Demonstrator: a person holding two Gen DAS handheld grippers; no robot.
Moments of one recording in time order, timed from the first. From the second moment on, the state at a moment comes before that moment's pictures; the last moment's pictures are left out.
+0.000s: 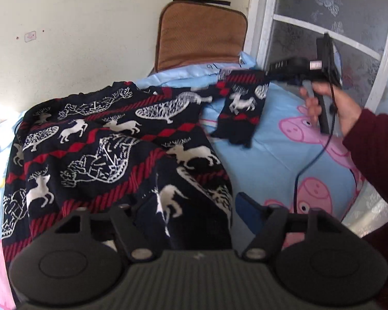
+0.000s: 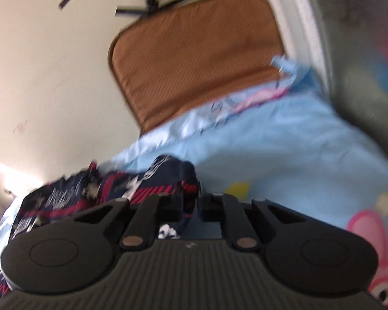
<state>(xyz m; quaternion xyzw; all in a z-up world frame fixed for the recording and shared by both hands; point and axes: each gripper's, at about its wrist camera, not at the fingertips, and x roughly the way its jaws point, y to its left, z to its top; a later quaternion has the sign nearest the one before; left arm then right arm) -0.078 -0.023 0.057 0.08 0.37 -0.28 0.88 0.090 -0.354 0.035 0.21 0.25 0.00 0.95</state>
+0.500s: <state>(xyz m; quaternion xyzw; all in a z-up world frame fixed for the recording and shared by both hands) -0.109 0.079 0.078 -0.02 0.35 -0.14 0.93 0.014 -0.376 0.016 0.31 0.27 0.11 0.91</state>
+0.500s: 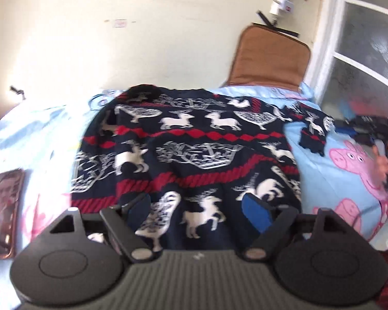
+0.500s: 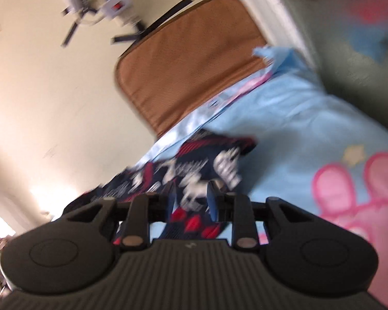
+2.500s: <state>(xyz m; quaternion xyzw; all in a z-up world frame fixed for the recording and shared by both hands) -0.105 0.101 0.028 -0.08 0.42 -0.15 0.89 -0.098 -0.292 0.013 0.22 0.37 0.18 0.88</state>
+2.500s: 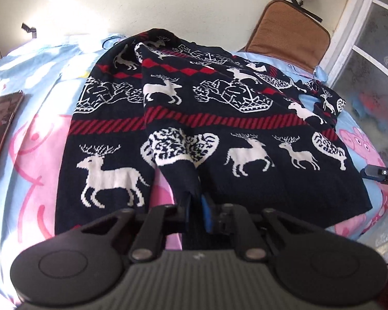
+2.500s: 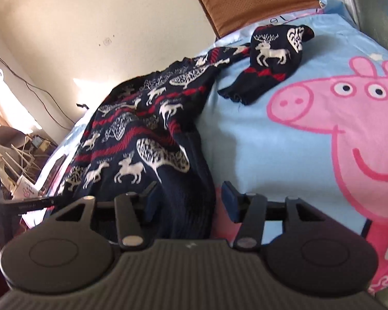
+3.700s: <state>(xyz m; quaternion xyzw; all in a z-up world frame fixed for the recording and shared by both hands) -0.145 0.190 0.027 -0.13 0.41 -0.08 0.90 0.018 0.006 0.084 -0.04 0.34 0.46 0.82</state>
